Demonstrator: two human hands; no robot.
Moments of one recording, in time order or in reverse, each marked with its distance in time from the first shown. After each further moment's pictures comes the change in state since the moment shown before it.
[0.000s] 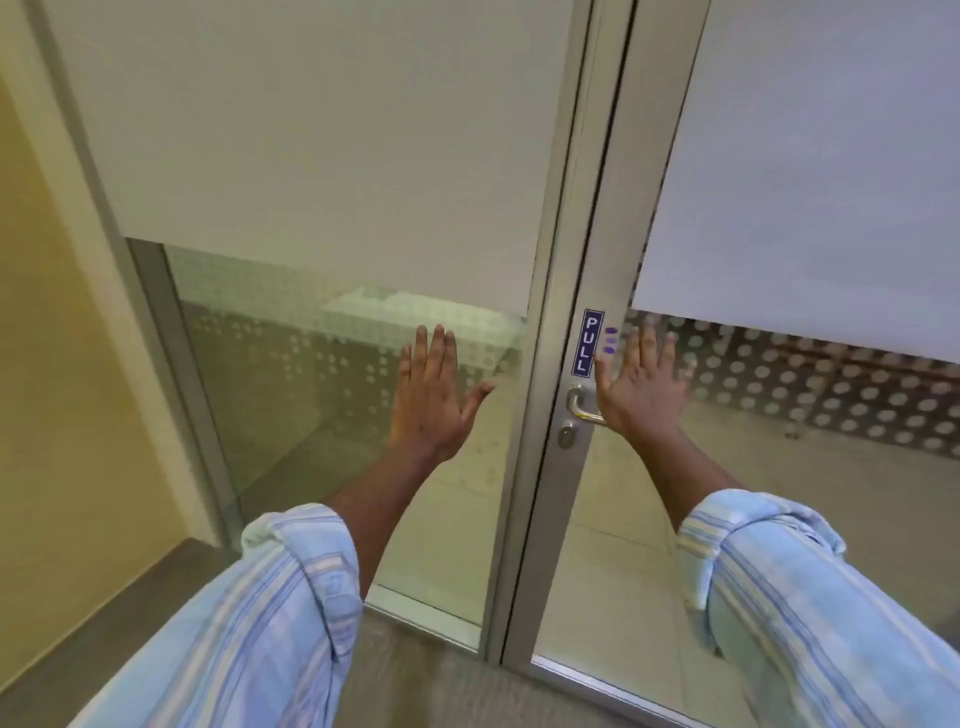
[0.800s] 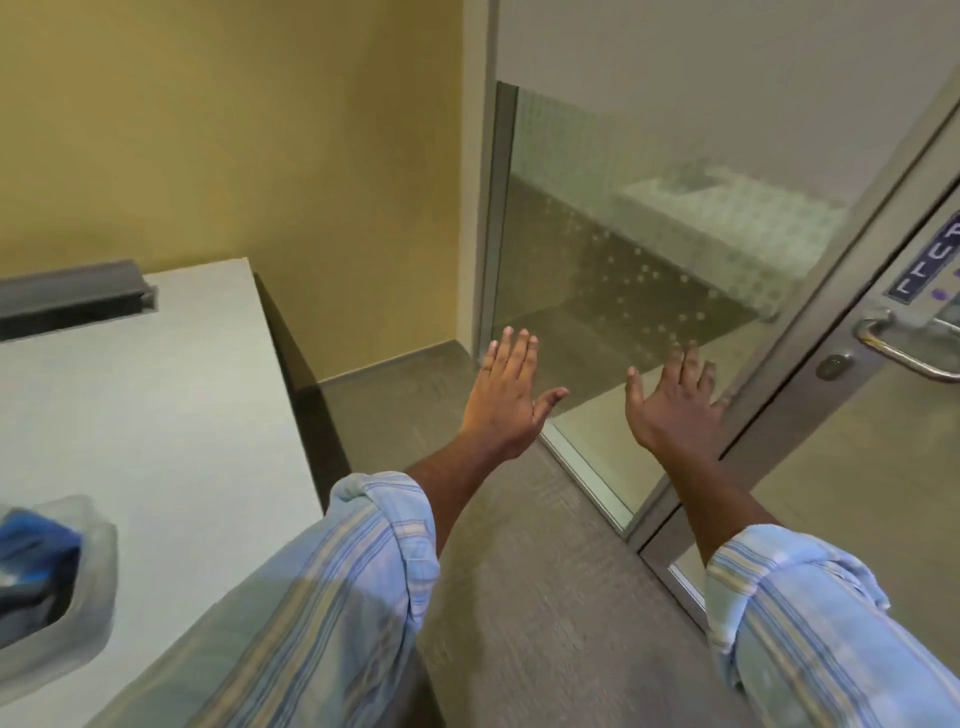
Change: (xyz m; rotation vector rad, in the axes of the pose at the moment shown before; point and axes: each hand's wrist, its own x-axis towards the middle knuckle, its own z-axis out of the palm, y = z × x) left_hand -0.312 0.005 -0.059 0.208 -0.147 -0.480; right_hand -0.248 -0.084 0.061 0.194 -0.389 -0.440
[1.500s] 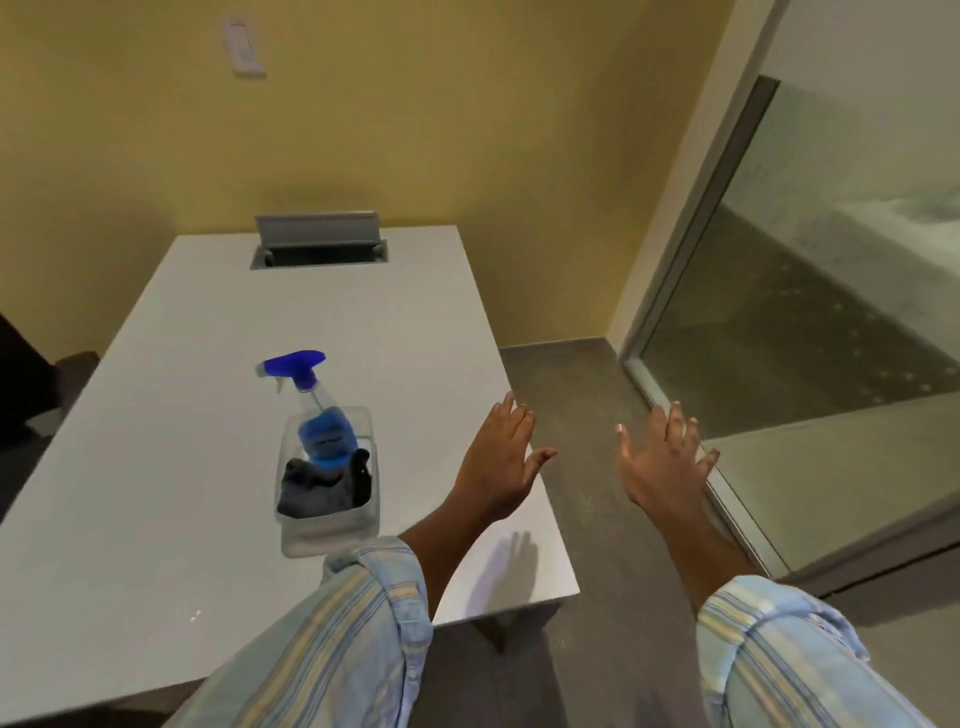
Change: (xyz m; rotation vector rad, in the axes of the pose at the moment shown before) left_hand -0.269 -0.265 -0.079 -0.111 0.045 -0.261; right_hand -0.202 -0.282 0.118 -0.011 -0.213 -0.271
